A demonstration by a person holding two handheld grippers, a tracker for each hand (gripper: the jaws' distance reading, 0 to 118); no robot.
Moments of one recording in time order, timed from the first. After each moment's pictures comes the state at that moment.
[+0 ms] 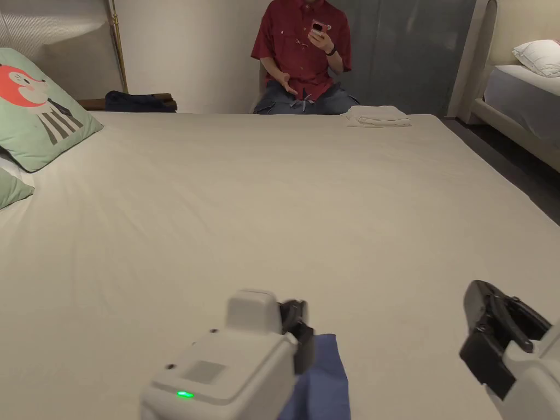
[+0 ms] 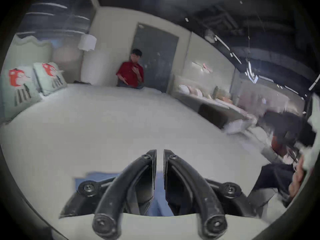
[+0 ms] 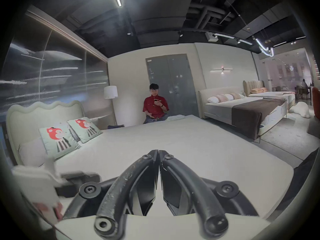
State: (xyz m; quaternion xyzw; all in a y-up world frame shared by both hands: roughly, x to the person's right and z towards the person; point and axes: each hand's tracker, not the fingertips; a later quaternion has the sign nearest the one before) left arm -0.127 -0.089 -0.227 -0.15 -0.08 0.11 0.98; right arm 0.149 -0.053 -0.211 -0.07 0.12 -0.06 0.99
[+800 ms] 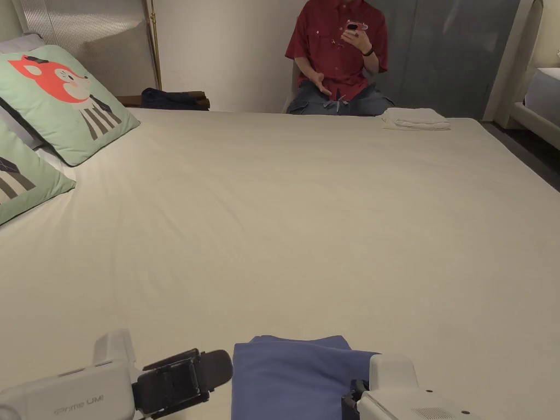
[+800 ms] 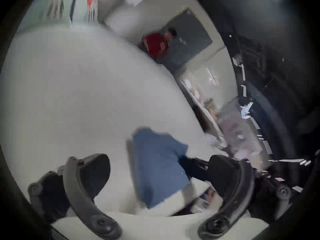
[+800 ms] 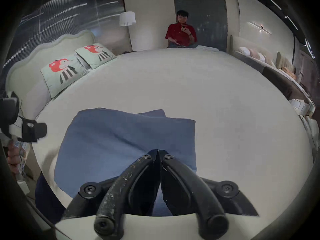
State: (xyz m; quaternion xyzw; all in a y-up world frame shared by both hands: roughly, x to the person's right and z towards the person) left arm -0.325 -0.156 -0.204 -0.33 -0.19 0.40 0.83; right arm 0.024 -0.174 -0.286 -0.36 0.21 0.04 0.91
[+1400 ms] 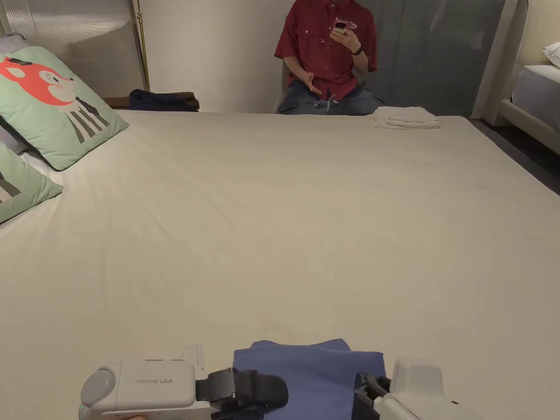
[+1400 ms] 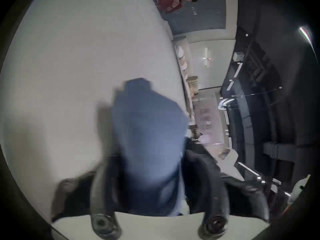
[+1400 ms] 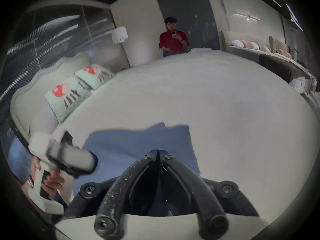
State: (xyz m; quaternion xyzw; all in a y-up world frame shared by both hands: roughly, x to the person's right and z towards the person) left arm -0.303 -0.239 -0.290 -0.44 -0.26 0.48 0.71; right arm 0.049 -0.168 -0.277 -0.31 0.21 -0.07 0.92
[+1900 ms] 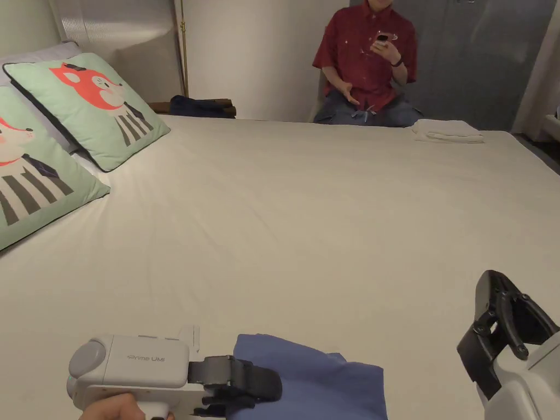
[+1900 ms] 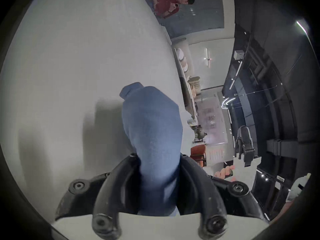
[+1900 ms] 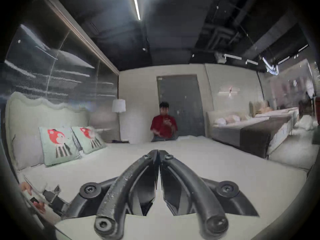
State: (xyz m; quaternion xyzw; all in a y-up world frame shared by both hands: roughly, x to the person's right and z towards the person) left arm -0.374 -0.176 -0.264 -0.43 -0.27 0.47 0.73; right arm 0.032 -0.059 -0.228 0.06 0.12 -0.03 0.99
